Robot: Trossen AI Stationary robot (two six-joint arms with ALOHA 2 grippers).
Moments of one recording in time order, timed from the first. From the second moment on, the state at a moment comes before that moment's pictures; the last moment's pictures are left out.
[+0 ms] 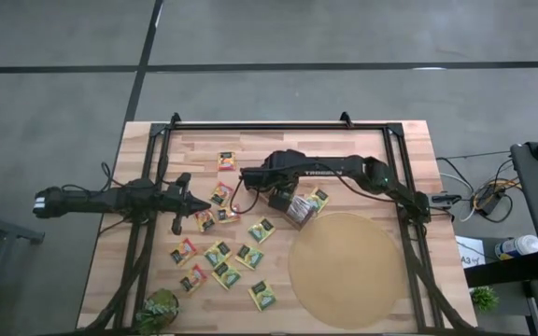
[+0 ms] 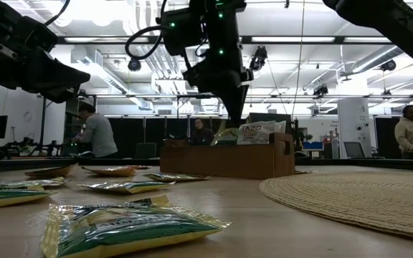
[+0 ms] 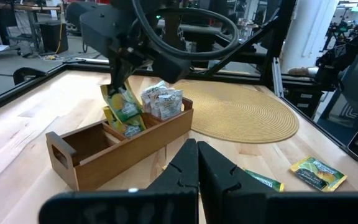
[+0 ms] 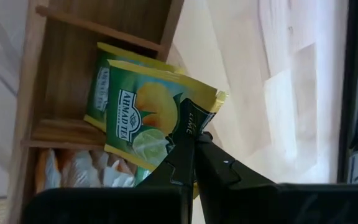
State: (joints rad) left arm 0.02 0.19 0.01 0.02 0.07 -0.09; right arm -0.08 2.34 2.21 -1.57 0.34 0.36
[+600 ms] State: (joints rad) left arm 0.02 0.19 0.01 0.02 0.07 -0.09; right arm -0.09 2.34 2.21 -1.54 0.24 0.39
